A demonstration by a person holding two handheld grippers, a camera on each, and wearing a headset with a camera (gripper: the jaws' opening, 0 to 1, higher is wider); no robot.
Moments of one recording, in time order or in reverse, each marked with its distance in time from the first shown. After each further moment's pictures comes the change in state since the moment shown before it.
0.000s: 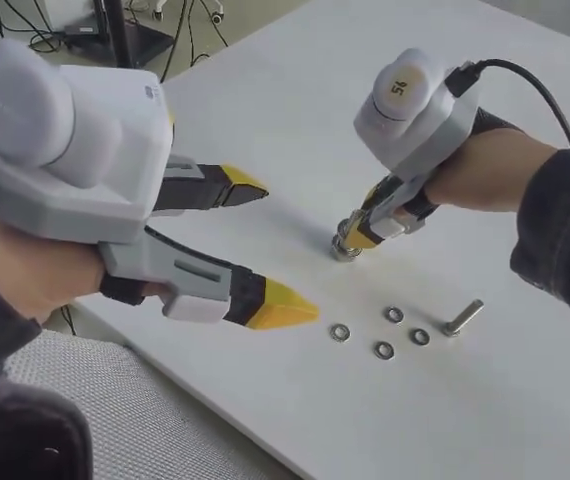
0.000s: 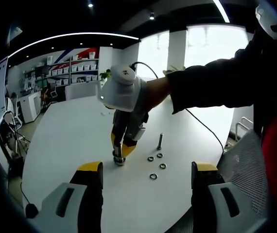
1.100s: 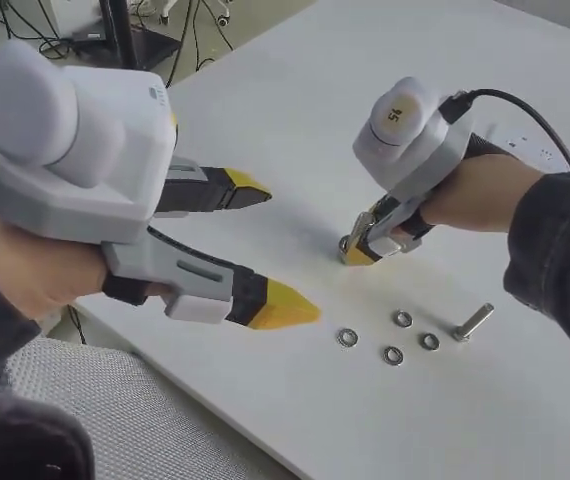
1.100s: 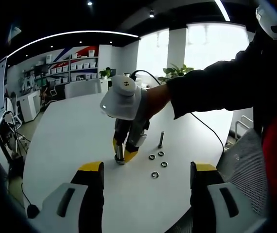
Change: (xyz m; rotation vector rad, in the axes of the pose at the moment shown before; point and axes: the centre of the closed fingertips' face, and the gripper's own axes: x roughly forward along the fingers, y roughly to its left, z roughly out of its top) left arm -0.002 0.005 -0.004 -0.001 0.021 -0.004; right arm 0.018 0.006 -0.007 0.031 -0.019 0.025
